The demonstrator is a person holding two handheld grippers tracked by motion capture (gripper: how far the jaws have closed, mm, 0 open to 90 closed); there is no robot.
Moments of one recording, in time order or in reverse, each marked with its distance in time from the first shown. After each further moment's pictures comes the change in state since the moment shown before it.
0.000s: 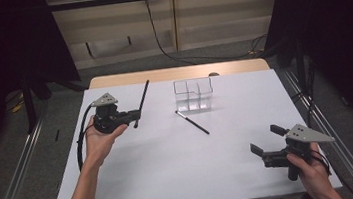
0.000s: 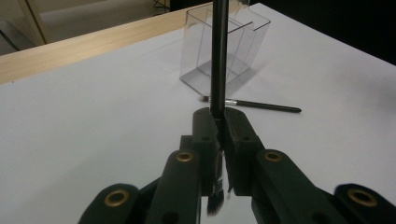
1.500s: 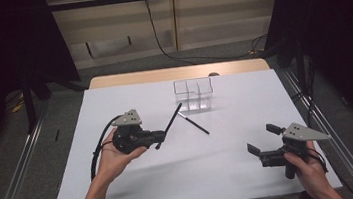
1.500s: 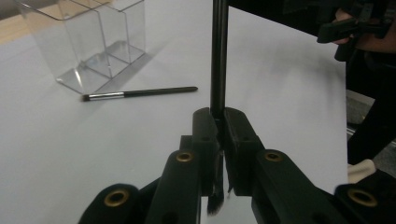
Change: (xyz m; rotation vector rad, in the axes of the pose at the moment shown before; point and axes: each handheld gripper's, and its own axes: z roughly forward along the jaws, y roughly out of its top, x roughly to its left) left arm -0.080 -0.006 0.011 0.079 -0.246 0.141; right arm 0.002 0.003 0.007 -0.001 0.040 -0.016
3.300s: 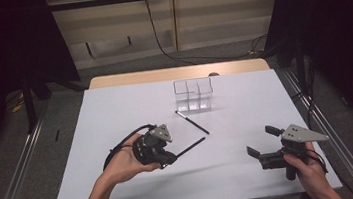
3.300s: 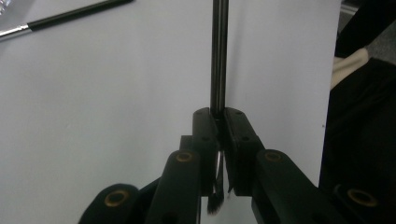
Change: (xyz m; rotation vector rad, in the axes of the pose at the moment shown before) left arm -0.038 0.011 0.036 0.440 -0.056 0.160; right arm 0.002 -0.002 -0.001 0.026 0.017 -0.023
